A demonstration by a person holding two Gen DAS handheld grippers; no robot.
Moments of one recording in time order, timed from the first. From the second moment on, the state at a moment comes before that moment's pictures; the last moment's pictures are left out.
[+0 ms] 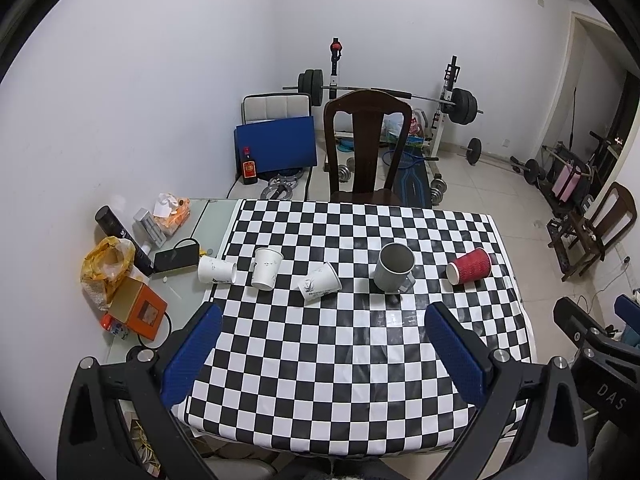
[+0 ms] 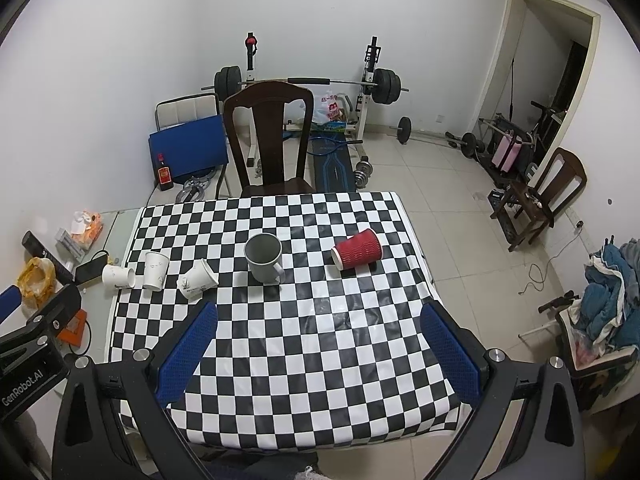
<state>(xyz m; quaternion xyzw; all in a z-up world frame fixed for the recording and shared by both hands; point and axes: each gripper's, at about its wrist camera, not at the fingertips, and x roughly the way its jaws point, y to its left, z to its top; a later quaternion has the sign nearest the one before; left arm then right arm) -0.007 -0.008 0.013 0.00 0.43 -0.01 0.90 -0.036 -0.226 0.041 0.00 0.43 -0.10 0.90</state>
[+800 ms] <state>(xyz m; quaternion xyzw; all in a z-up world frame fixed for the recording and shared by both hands) -0.010 -0.010 0.013 0.00 0.43 -0.01 0.90 -0.040 -0.229 0.046 0.00 0.43 -0.10 0.90</state>
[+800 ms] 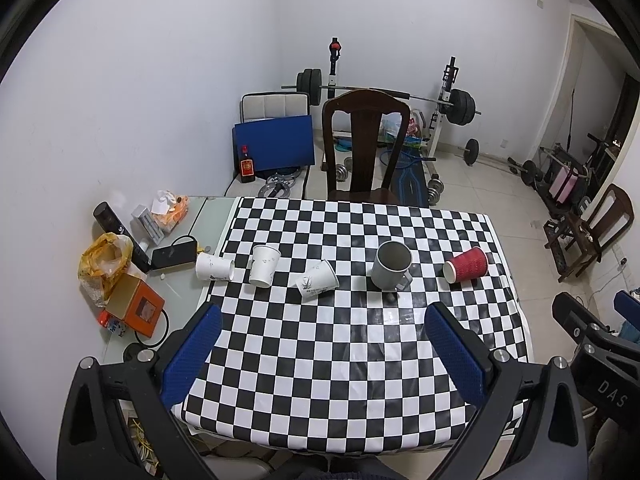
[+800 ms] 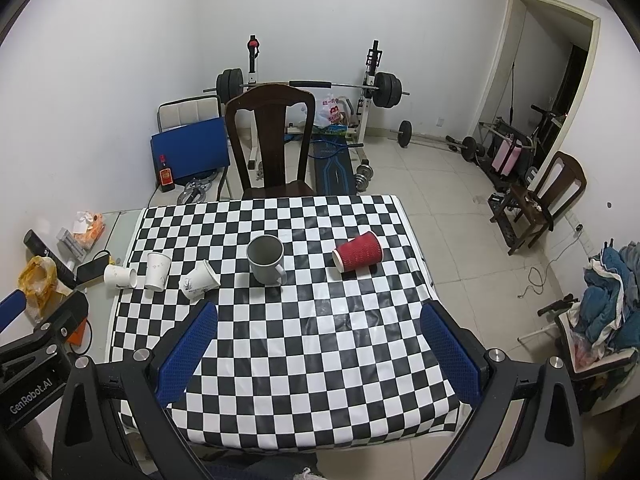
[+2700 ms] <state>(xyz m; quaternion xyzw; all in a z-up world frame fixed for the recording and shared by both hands) 0.205 -0.142 -0.313 0.14 0.44 -0.12 0.88 0.141 -0.361 -0.331 0.05 0.59 -0.12 0.80</state>
